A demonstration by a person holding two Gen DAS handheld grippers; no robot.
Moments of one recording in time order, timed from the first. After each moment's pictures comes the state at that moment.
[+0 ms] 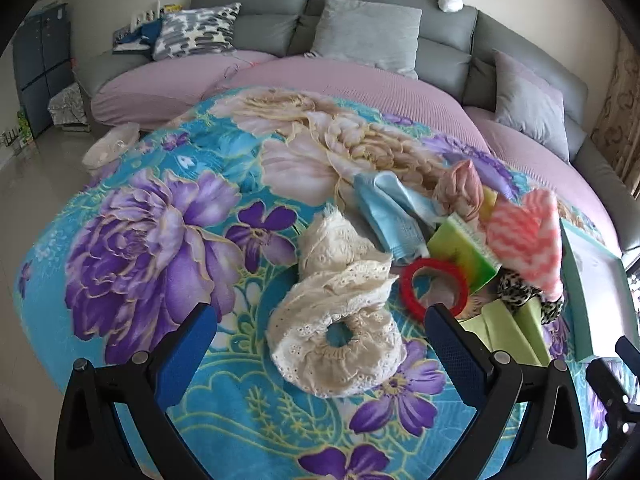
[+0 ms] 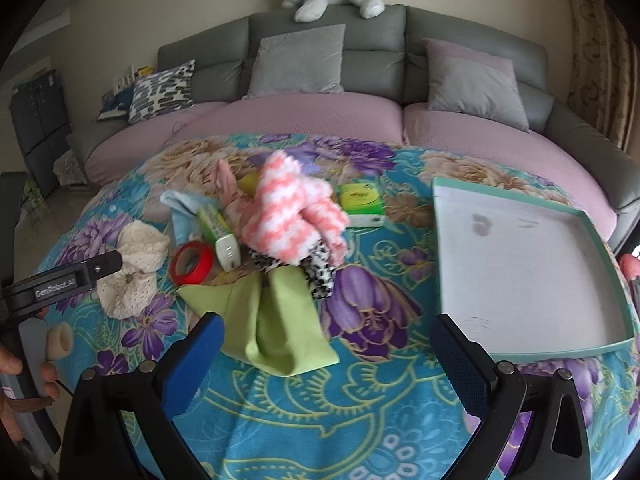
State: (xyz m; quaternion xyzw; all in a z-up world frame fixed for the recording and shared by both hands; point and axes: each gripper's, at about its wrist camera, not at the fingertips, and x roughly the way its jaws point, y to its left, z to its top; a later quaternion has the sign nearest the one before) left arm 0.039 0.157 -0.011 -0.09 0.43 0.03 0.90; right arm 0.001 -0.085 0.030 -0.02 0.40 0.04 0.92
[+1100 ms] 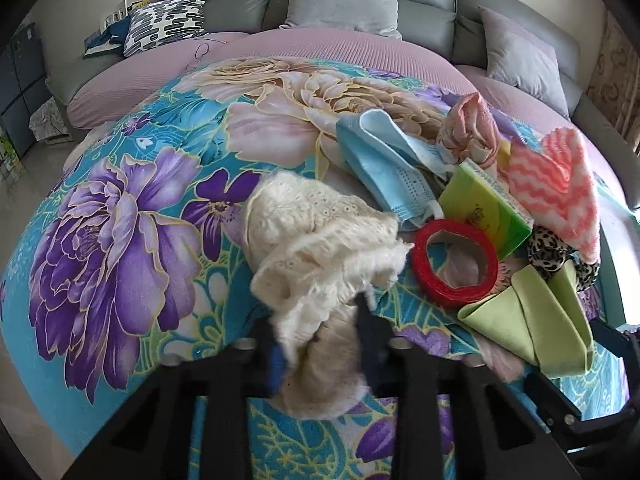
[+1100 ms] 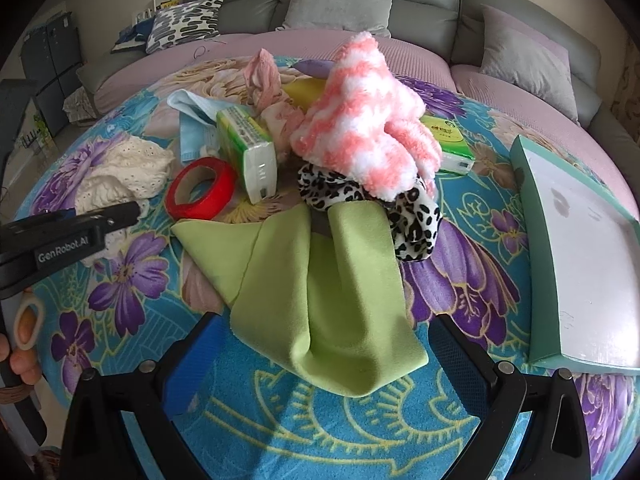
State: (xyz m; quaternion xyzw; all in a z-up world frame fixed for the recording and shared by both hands) left arm 0.065 0.142 -0.046 -0.04 0.47 0.01 0.88; right arm 0.036 -0.041 -0.036 -0.06 0.48 0.08 0.87
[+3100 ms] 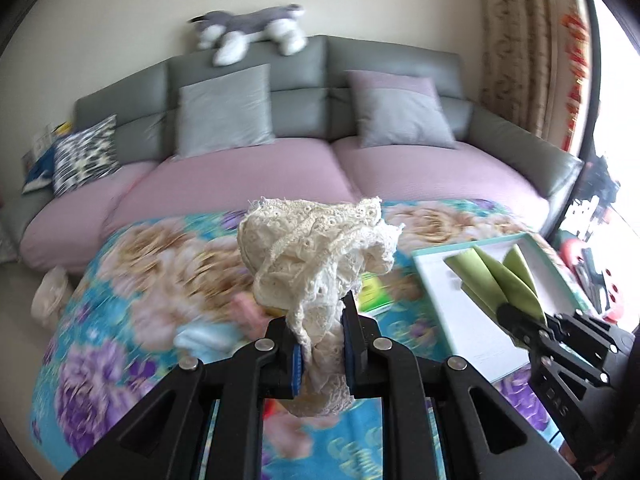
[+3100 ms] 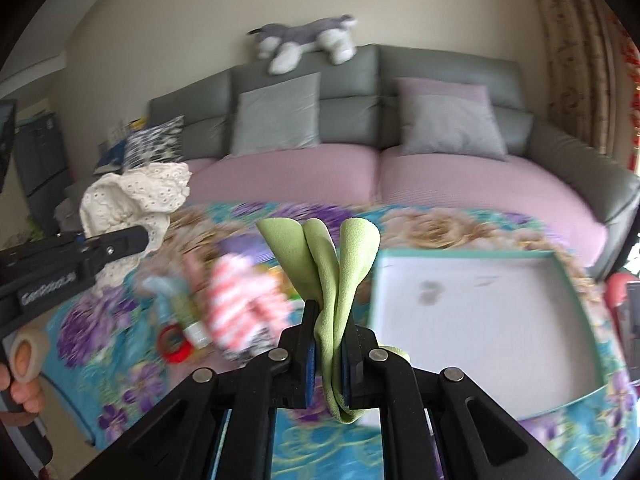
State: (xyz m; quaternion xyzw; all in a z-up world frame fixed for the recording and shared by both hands) left arm 0.059 -0.018 0.115 0.05 0.33 -0.14 0.93; right arm 0.016 -0.169 0.092 0.04 0.31 0.00 0.95
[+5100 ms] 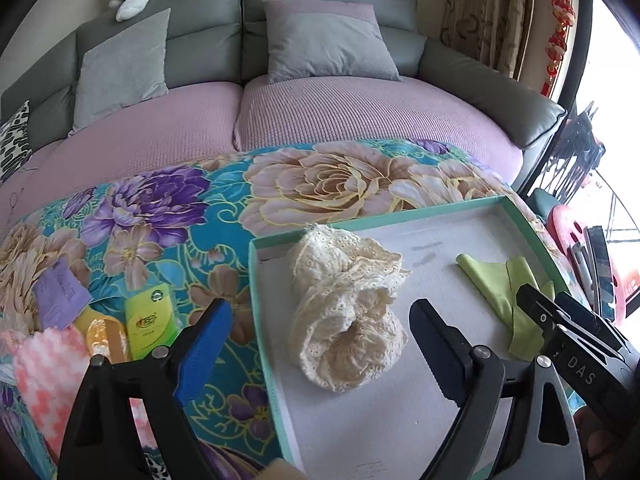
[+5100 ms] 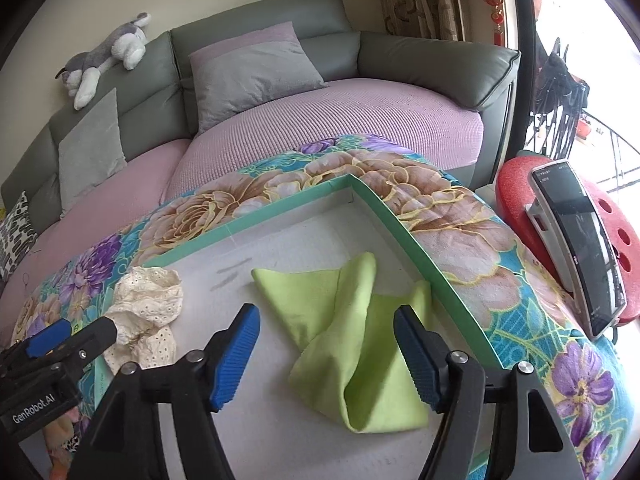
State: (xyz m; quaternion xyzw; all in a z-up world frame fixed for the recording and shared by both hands) left arm 0.146 -0.206 0.020 0.06 0.43 -0.20 0.88; right arm 0.054 -0.382 0.016 0.17 0.37 -0.21 0.89
